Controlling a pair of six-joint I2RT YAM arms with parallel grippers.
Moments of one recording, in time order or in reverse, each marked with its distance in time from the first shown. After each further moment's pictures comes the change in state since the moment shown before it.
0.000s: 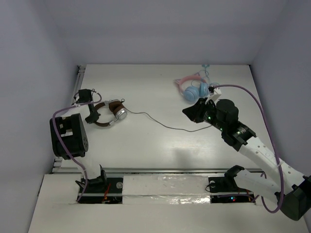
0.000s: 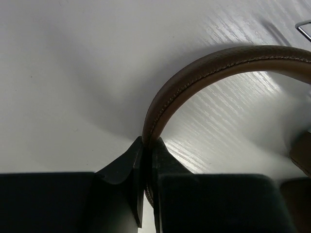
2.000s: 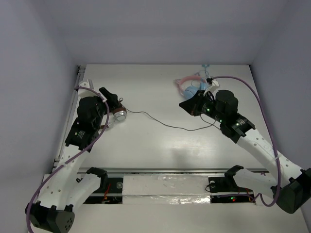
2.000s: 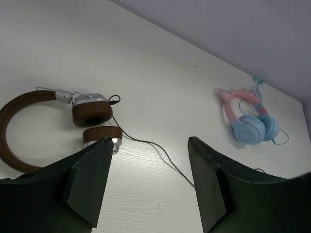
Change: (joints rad) left arm -0.454 -0.885 -0.113 0.079 -0.047 -0.121; right arm -0.033 0.097 0.136 -0.011 -0.094 0.054
